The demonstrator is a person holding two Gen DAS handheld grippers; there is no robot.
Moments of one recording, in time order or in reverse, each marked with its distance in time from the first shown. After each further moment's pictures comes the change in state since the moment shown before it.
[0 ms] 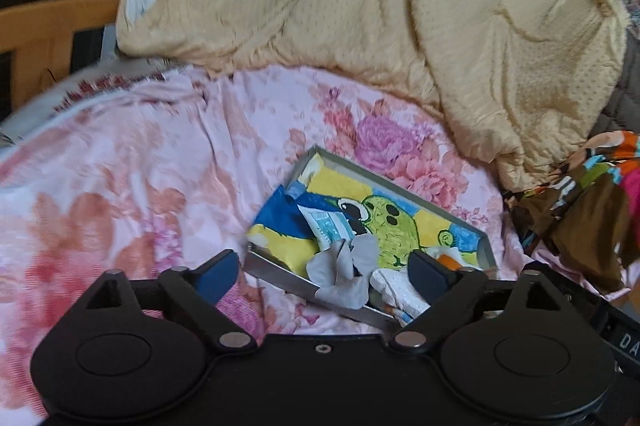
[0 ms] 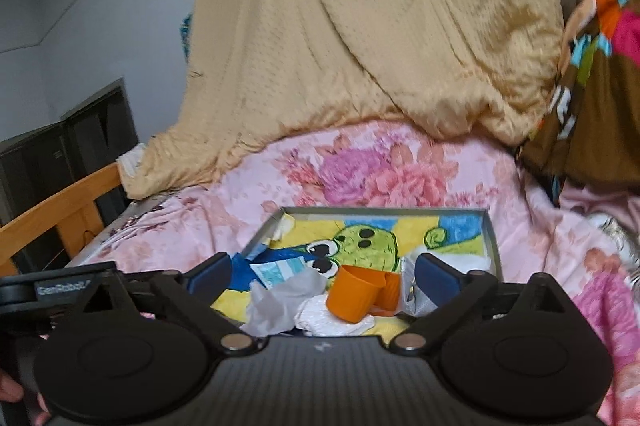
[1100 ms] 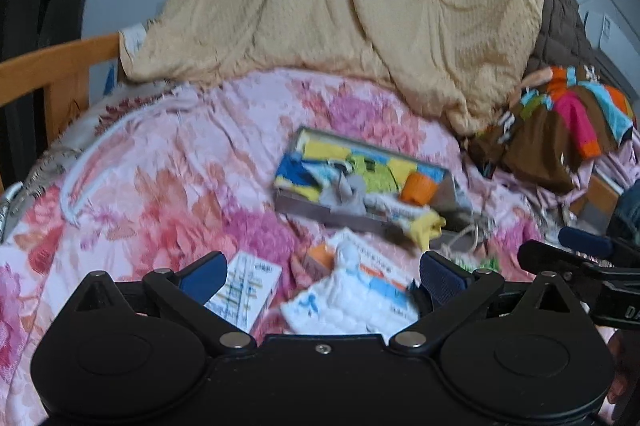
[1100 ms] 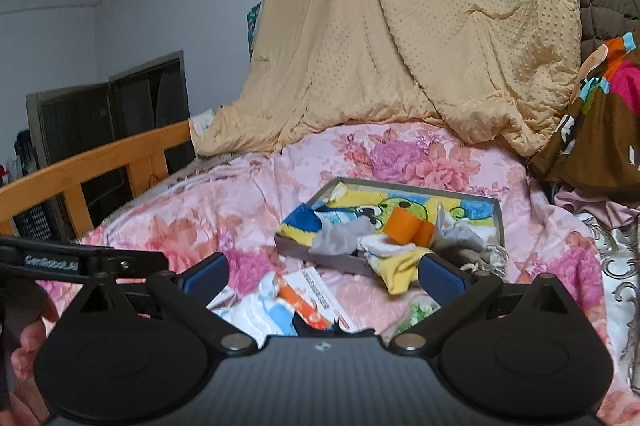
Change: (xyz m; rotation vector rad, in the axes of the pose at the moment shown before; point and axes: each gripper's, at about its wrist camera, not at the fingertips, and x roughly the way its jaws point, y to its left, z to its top) left arm -0.131 0.040 -0.060 0.202 0.037 -0.086; right arm -0.126 0.066 -0.065 -0.150 0.013 0.056
